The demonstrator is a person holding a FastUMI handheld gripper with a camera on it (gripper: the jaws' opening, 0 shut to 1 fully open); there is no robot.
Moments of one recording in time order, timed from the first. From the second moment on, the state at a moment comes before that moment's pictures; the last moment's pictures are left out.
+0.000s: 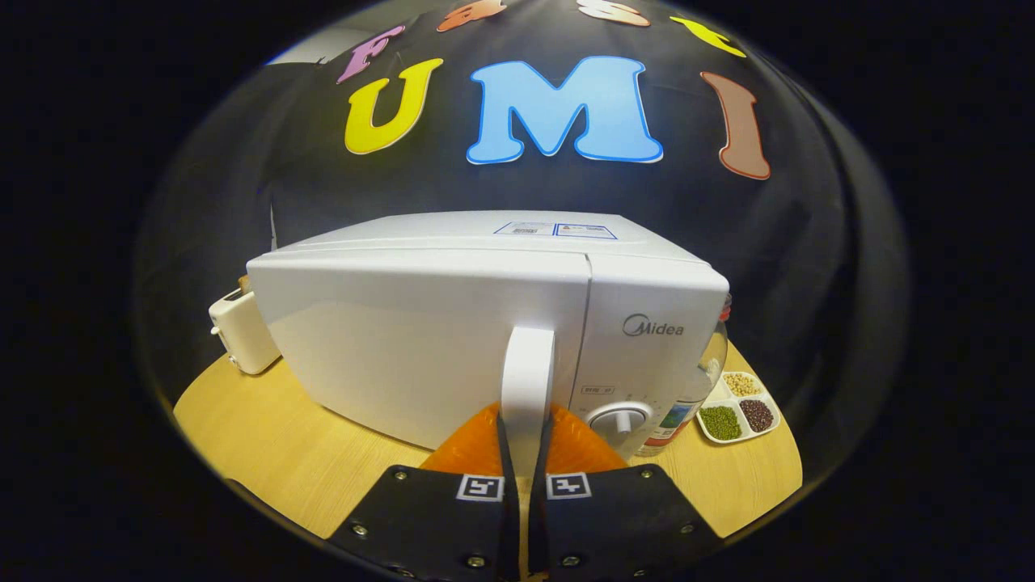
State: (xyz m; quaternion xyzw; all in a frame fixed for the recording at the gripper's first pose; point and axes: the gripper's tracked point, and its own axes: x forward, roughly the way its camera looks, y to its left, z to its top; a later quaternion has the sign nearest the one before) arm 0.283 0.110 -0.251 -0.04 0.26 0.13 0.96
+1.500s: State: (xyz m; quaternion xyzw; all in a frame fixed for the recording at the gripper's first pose) arm 0.078 0.203 -0.239 -0.04 0.30 0.14 0.94
